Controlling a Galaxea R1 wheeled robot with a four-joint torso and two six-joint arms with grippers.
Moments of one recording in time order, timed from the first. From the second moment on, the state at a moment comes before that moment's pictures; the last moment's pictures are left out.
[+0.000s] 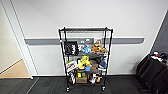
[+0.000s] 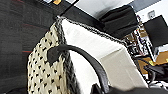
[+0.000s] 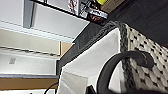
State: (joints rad) left arm 0.93 2.16 -1.28 -0.26 0.07 -0.07; right arm -0.99 2.25 -1.27 0.41 0.18 0.09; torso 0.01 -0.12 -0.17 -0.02
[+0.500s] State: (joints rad) left arm 0.93 2.16 -1.28 -0.26 0.07 -0.07; right arm -1.01 2.25 -1.27 0.41 0.19 0.09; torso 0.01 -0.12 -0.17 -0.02
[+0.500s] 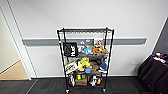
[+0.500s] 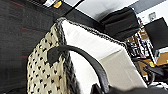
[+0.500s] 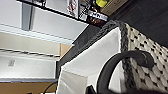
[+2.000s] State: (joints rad) left arm 0.94 2.15 -1.28 -0.26 0.07 -0.07; right arm -1.01 2.24 -1.27 0.40 0.19 0.09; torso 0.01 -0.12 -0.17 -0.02
